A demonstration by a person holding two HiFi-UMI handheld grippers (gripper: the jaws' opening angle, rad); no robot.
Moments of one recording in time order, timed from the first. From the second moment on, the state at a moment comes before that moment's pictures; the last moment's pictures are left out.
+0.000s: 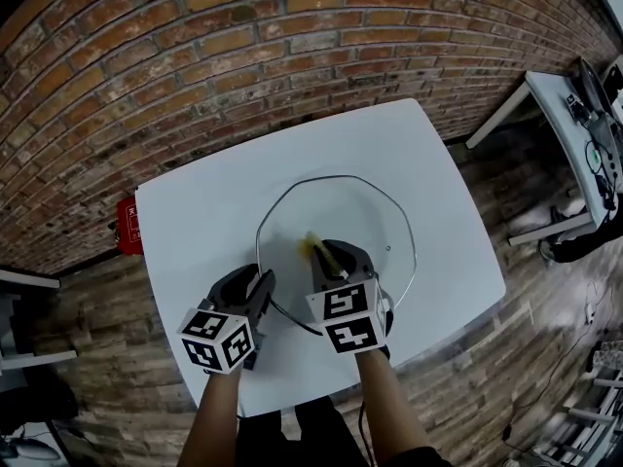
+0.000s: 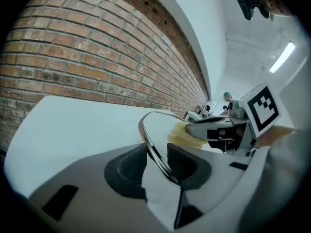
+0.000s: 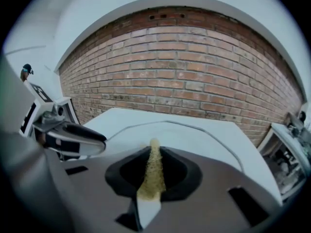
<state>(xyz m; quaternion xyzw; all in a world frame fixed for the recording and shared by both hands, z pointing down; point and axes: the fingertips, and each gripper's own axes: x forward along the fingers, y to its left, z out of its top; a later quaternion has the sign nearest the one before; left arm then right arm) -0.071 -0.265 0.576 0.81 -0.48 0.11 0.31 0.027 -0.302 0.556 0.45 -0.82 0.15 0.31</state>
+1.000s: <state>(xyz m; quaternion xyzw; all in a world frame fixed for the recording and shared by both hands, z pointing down) -0.071 -0.267 0.574 0.81 -0.48 0.11 0.31 0.059 -0.259 0.560 0.46 -0.80 0.17 0.34</state>
